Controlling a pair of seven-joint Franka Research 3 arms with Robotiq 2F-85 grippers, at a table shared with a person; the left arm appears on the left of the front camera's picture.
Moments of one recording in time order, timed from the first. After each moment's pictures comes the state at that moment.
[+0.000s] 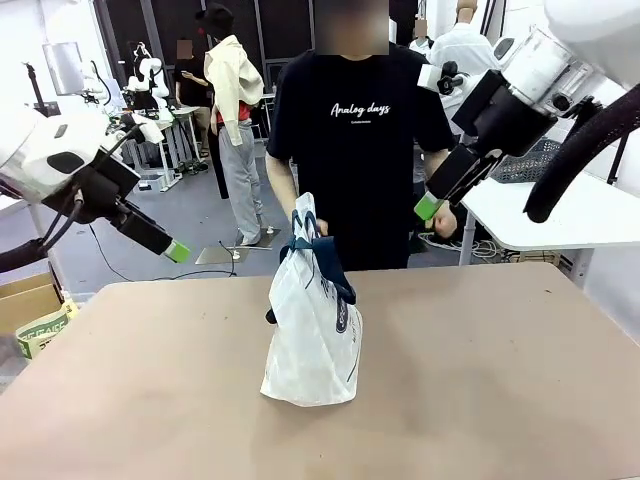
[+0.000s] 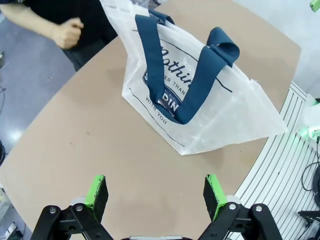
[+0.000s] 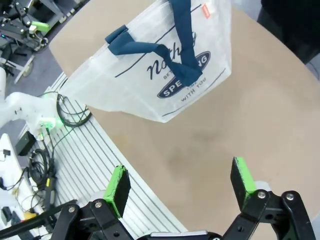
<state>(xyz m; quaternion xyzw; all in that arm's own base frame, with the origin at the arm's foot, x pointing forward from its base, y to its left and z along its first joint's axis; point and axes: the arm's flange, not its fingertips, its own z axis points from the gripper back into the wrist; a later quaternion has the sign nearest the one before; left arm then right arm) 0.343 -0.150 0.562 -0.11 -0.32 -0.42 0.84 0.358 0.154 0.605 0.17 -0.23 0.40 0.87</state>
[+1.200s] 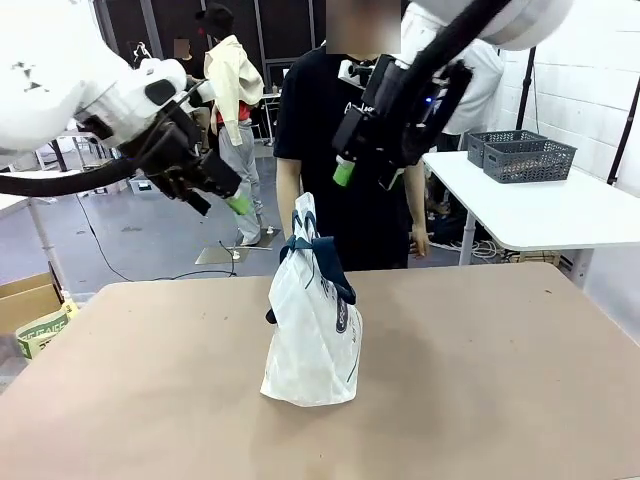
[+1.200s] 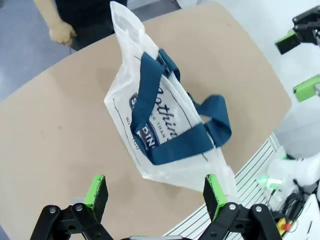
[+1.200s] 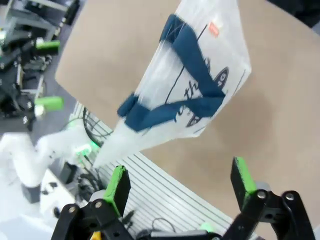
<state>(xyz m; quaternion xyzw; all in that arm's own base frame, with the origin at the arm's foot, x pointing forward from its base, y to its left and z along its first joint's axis) 0.400 -0.227 0.603 -0.17 -0.24 -0.27 0.92 0.449 0.263 0.635 0.19 -0.11 0.27 0.94</state>
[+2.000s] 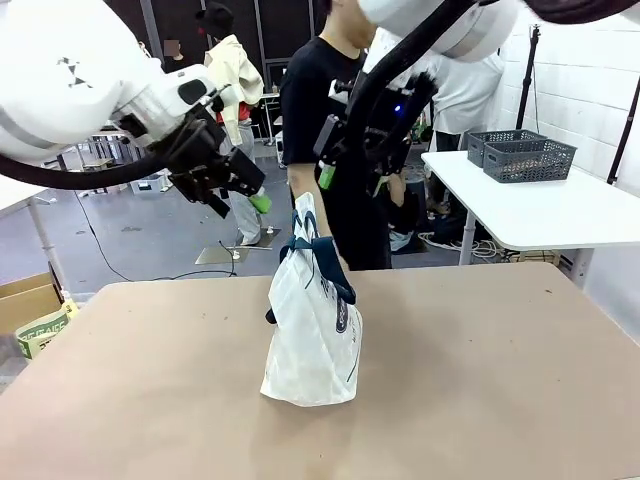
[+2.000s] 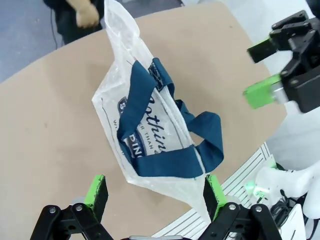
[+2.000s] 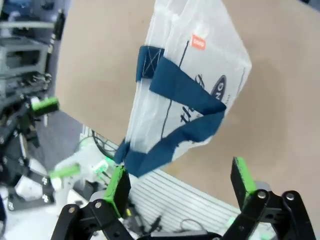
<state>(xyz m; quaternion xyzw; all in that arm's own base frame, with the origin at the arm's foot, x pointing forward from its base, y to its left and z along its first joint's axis) 0.423 -0.261 0.594 -0.18 -0.21 -0.24 0.93 0.502 0.294 0.607 0.19 -0.05 0.18 0.96</state>
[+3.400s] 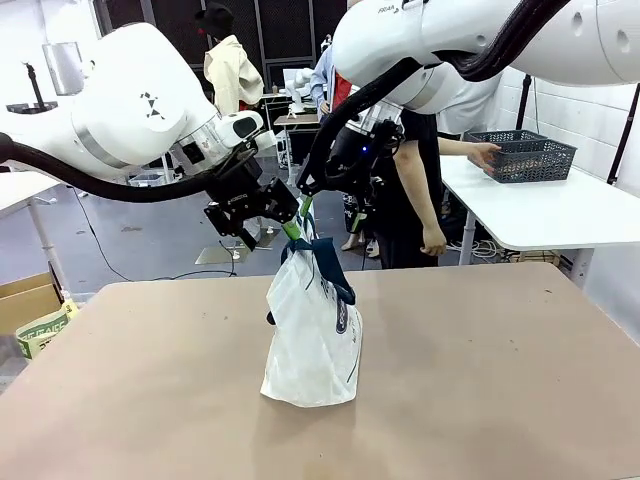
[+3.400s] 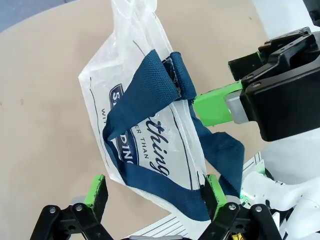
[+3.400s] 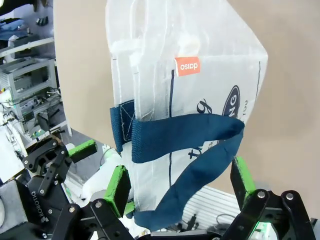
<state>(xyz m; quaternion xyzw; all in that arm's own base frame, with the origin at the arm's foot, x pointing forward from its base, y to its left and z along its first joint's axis) 0.462 -0.292 0.540 -0.19 -0.12 -0.18 0.96 0.552 0.319 0.544 0.21 0.02 0.08 0.97</state>
